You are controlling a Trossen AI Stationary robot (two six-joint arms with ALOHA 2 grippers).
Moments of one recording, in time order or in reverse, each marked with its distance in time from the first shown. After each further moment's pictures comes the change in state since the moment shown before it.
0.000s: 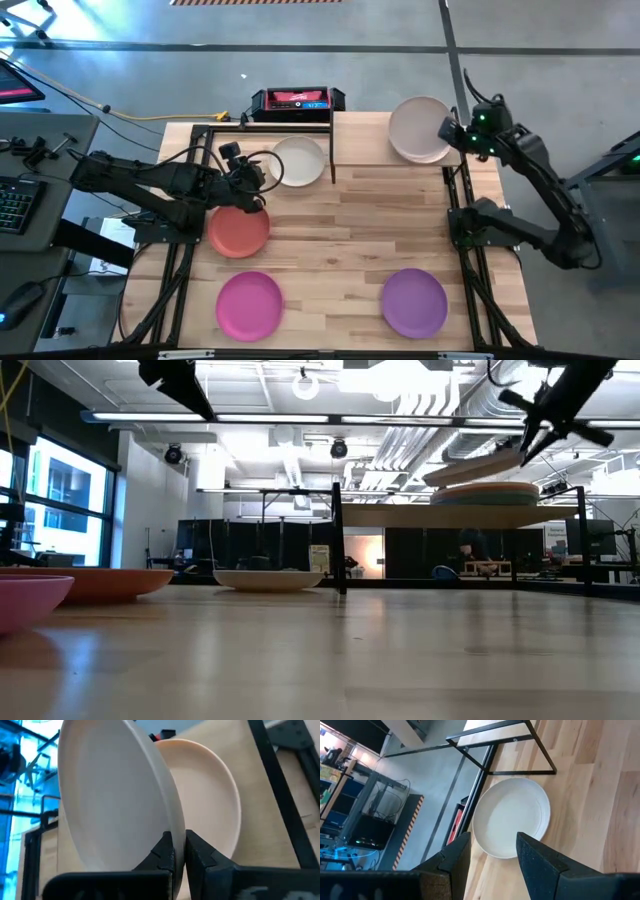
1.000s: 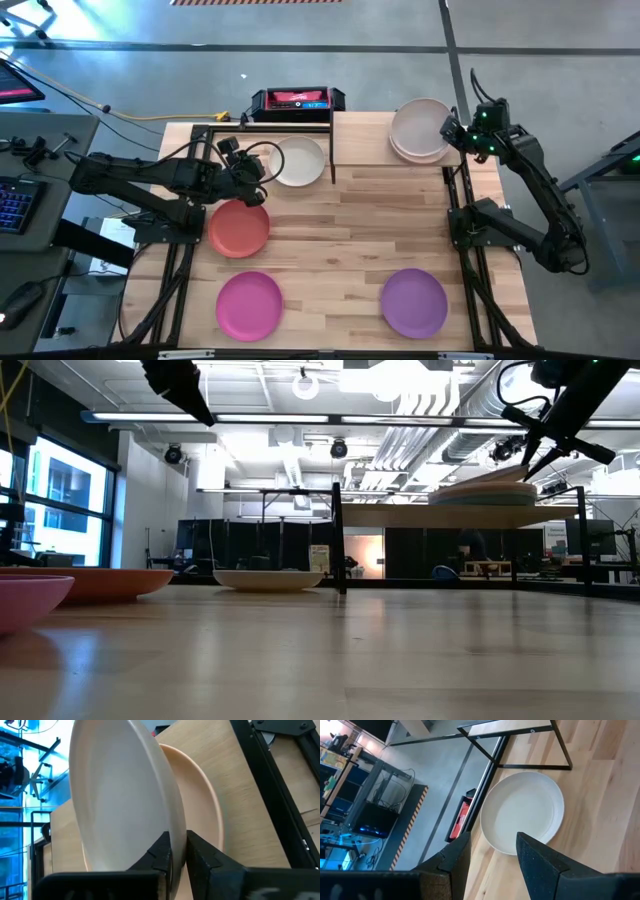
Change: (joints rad) left arm 0.073 0.000 0.000 0.000 0.008 0.002; right arm -0.162 0.007 -0.092 0.073 -0.130 -0.033
